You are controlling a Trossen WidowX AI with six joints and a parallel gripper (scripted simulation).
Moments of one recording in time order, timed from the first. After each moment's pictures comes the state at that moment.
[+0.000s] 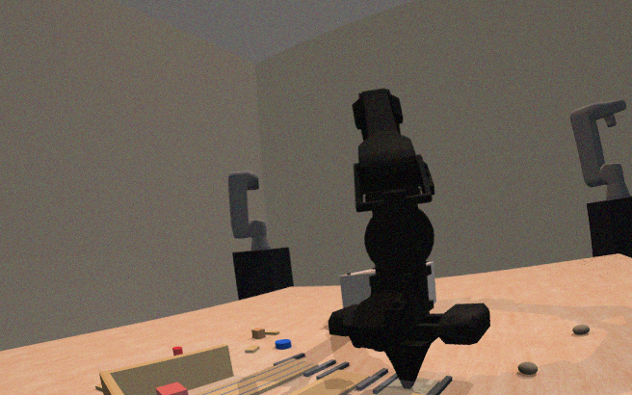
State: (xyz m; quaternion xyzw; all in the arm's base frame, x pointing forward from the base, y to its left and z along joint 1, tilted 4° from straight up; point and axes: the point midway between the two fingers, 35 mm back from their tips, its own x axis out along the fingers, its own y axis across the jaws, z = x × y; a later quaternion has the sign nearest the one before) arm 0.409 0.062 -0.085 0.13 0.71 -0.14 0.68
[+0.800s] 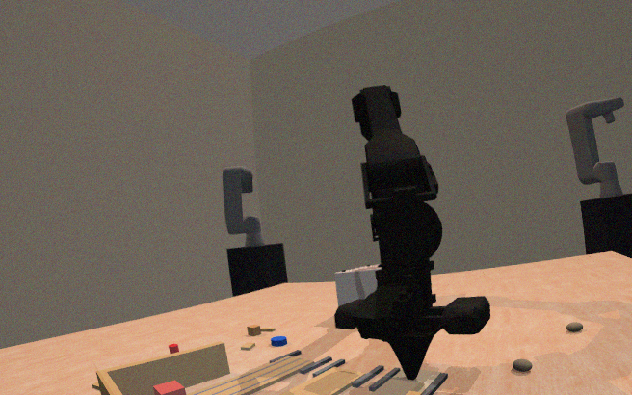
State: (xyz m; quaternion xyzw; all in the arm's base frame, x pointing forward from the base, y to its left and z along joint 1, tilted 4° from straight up) arm 0.392 0.070 -0.085 0.13 0.70 -0.14 0.69
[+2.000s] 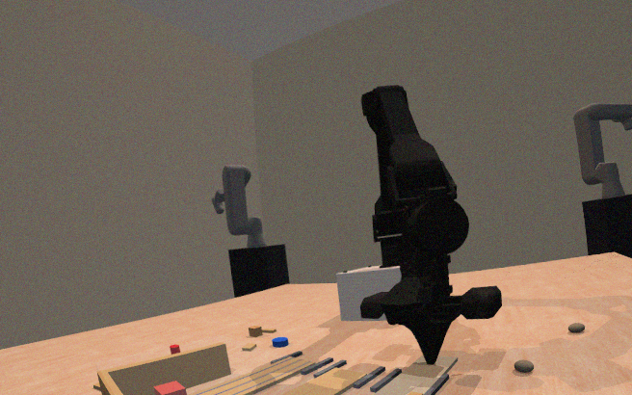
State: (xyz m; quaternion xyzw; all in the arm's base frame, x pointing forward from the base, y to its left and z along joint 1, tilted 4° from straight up) arm 0.344 0.091 -0.085 0.13 0.70 -0.14 0.69
